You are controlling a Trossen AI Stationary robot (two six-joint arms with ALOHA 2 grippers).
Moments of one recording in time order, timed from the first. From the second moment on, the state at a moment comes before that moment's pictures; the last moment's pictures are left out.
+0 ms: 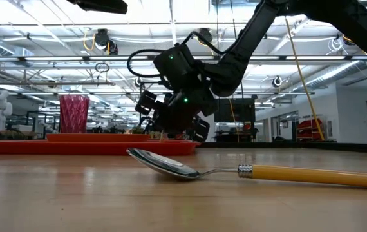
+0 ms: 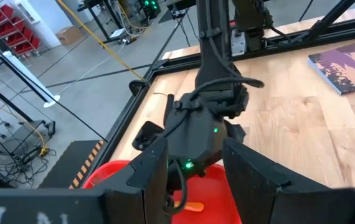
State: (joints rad) left arm -0.34 1.03 0.82 -0.19 -0.67 0.11; right arm -0.10 2.29 1.33 0.49 0.92 0.90
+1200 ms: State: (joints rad) left arm -0.36 1.03 0.82 -0.20 -0.67 0.11; right arm -0.11 2.28 1.32 0.41 0.86 0.89
